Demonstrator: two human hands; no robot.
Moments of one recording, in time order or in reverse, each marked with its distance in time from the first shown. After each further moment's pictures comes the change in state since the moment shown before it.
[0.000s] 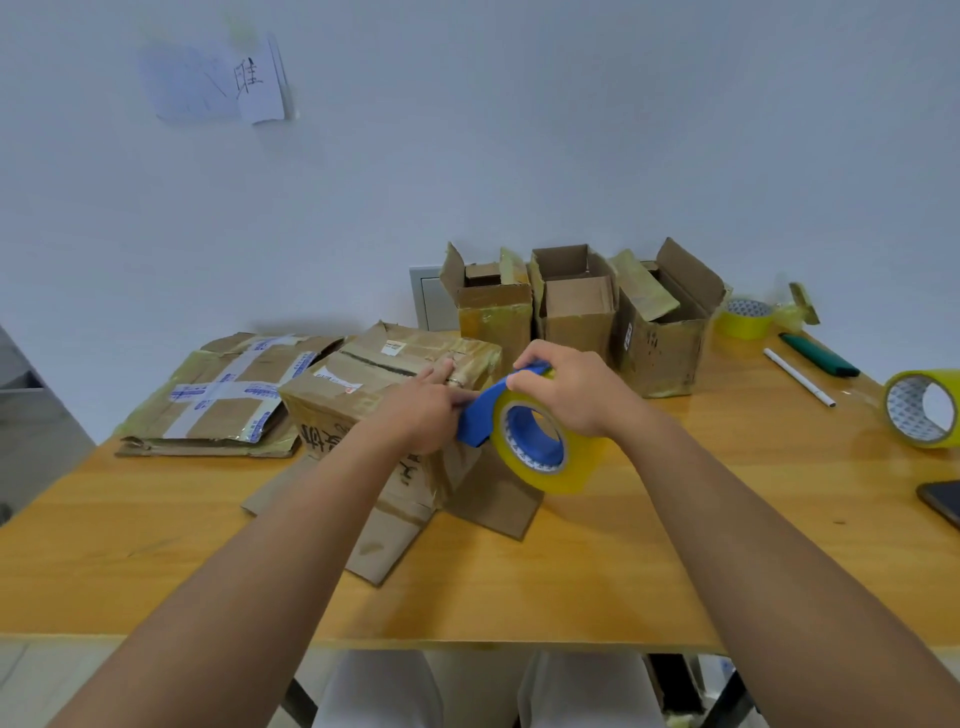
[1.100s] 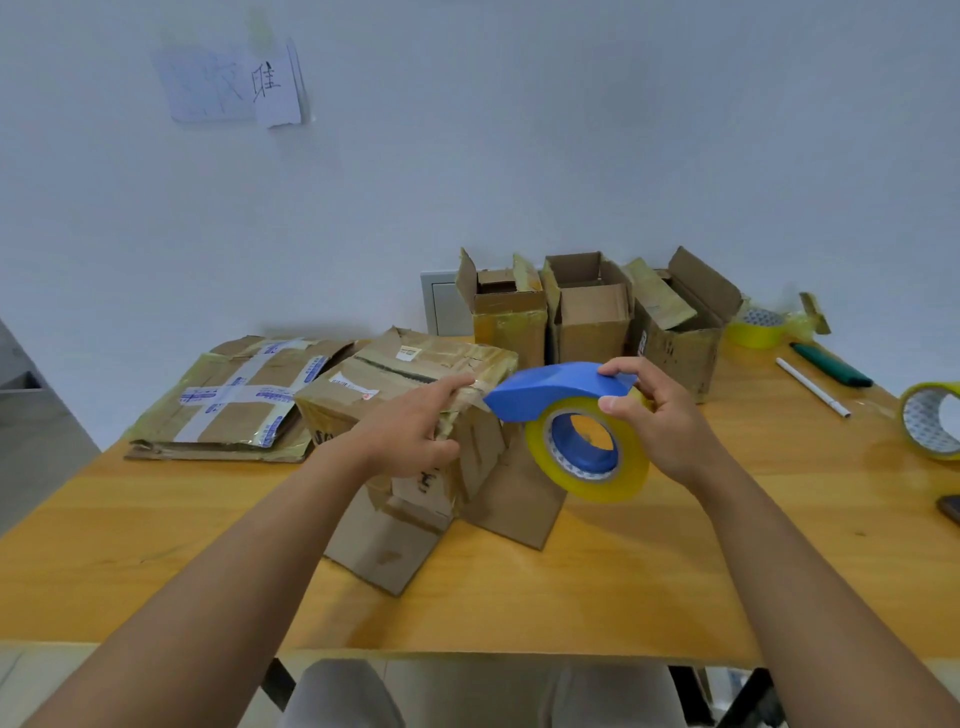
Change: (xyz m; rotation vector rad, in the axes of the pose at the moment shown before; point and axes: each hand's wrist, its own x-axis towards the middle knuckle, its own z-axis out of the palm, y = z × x) left_hand -0.039 -0.038 -0.006 -0.270 0.064 0.163; right_hand -0.044 0.040 -0.003 0.376 0.255 -0.041
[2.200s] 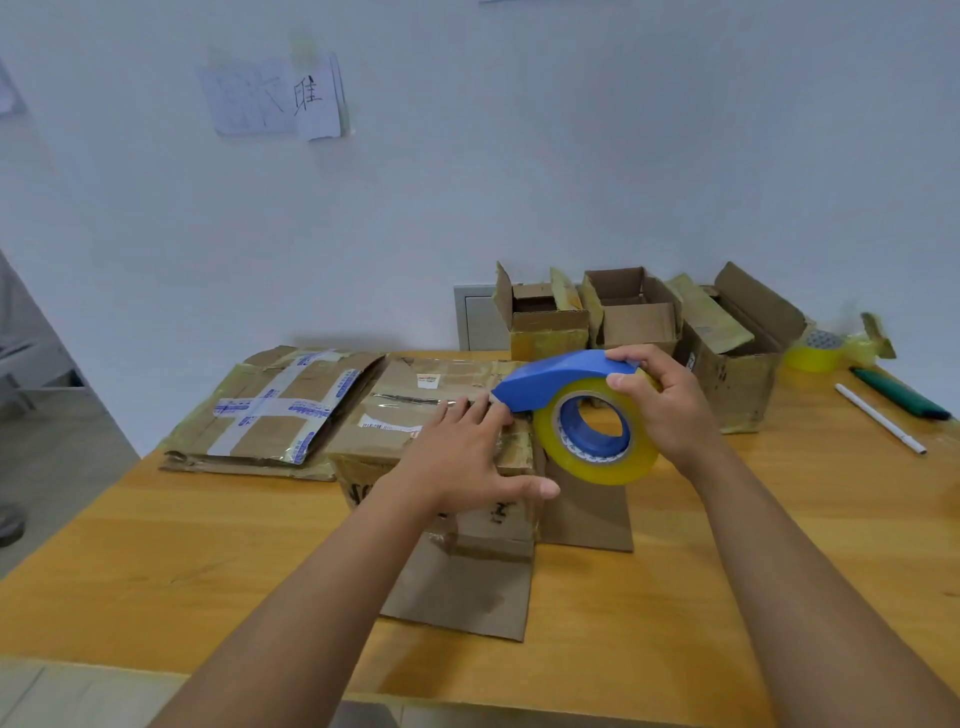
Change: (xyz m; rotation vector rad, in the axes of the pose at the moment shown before) left_hand 0.008 0.019 0.008 0.218 0.104 0.007; right_hand 0.062 -0.002 0.034 0.119 0.096 -0.090
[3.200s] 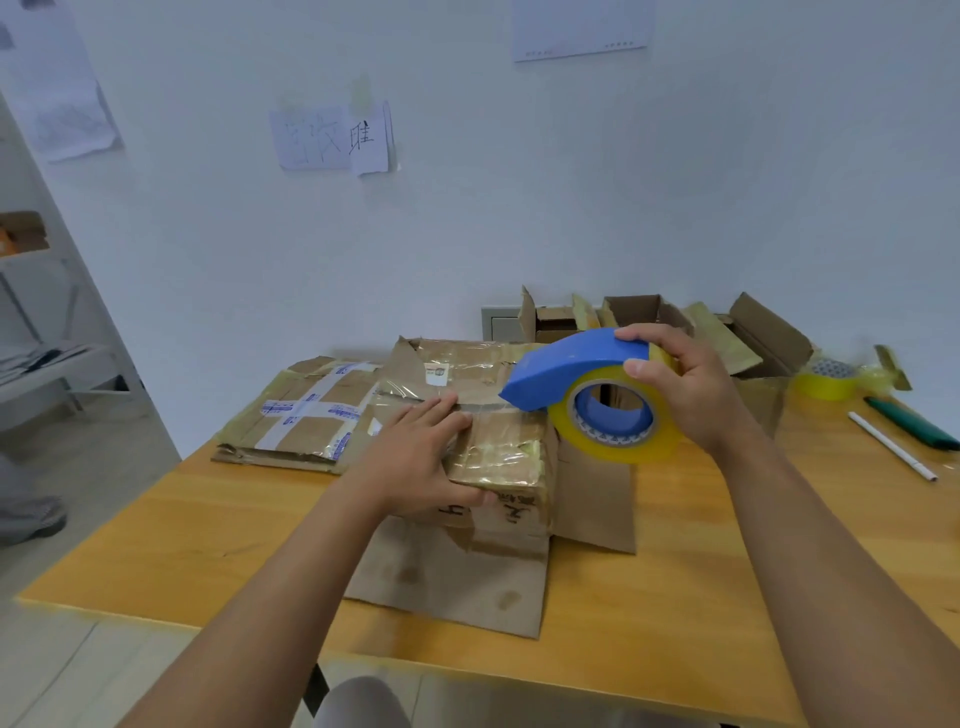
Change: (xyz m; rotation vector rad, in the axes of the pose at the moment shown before) left_hand -0.063 -0.043 -0.030 0.019 0.034 -0.087; right_hand -0.001 -0.060 -0.013 0.011 -0.123 -0.179
